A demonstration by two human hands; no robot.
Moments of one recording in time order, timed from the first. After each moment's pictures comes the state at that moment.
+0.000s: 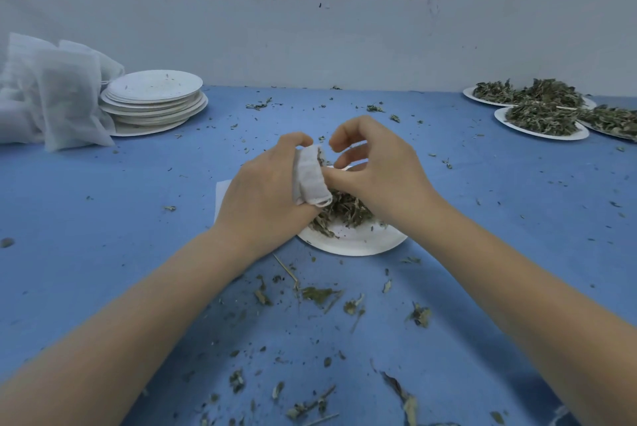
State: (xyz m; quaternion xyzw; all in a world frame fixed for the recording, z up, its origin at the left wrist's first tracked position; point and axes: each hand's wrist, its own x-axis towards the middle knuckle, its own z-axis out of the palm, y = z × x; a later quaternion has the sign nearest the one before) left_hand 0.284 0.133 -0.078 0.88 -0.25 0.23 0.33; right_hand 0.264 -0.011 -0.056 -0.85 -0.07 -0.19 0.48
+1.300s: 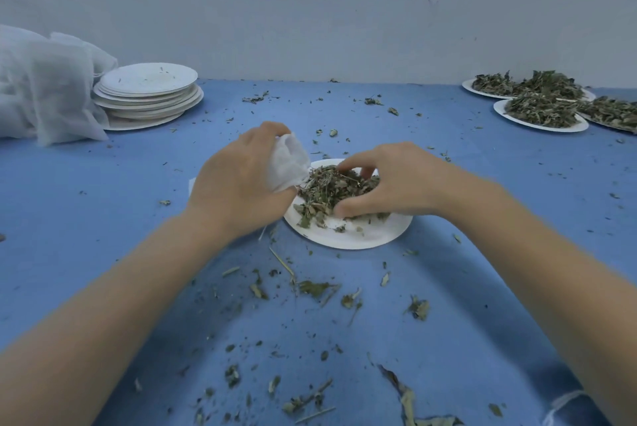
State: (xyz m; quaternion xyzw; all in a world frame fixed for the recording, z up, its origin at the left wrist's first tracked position) left_hand 0.296 0.151 -0.075 0.91 -0.24 0.26 0.23; right_hand 0.274 -0.049 -0.052 -0.99 -0.07 0.02 0.14
